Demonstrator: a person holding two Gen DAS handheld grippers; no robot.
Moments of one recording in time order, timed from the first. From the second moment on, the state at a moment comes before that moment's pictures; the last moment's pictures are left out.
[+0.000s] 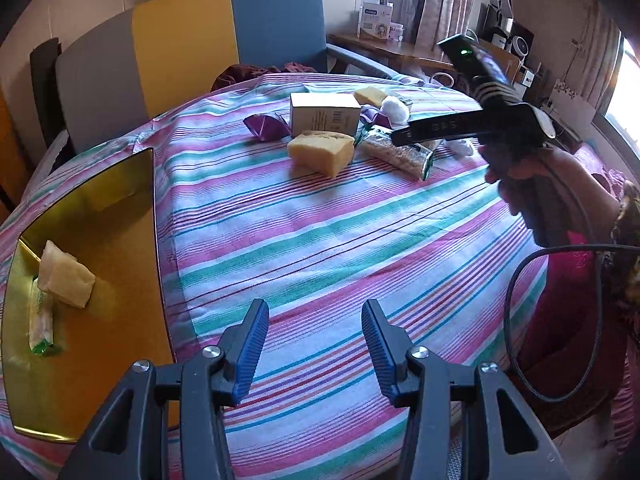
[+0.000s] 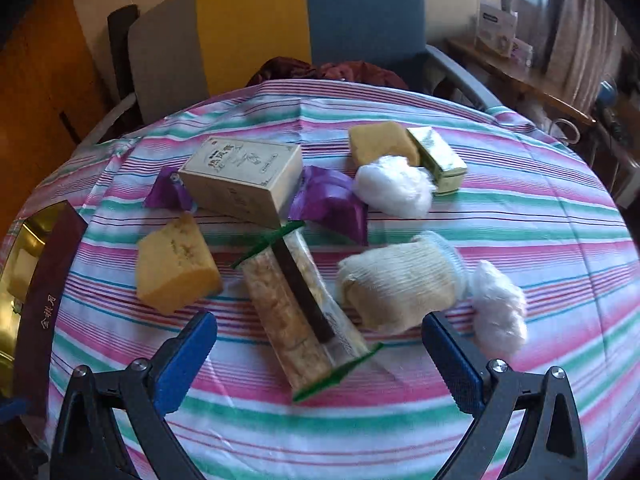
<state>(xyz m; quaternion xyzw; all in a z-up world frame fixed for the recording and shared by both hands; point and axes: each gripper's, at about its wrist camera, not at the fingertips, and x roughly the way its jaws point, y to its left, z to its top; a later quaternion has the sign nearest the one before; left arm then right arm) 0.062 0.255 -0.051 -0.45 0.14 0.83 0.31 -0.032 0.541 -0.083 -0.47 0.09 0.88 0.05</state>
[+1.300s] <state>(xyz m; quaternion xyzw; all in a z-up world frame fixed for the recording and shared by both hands) -0.081 0.381 -0.085 -0.47 0.11 0.83 0.30 0.005 0.550 -0.105 -0.55 0.14 0.83 0.03</state>
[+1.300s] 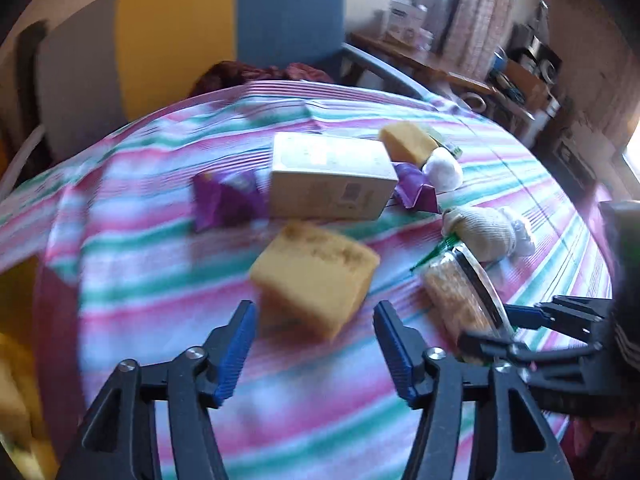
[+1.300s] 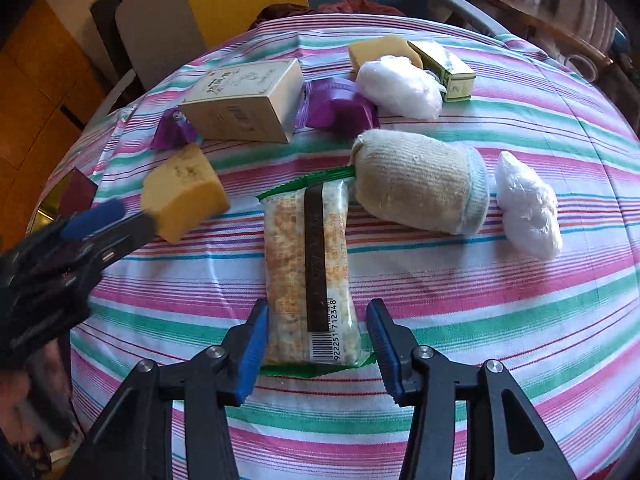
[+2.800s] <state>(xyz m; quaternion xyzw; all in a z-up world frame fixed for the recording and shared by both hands) 0.027 0.232 -0.045 -0.33 0.08 0.90 0.28 -0.015 0.504 -0.107 -0.53 0.03 0.85 0.01</state>
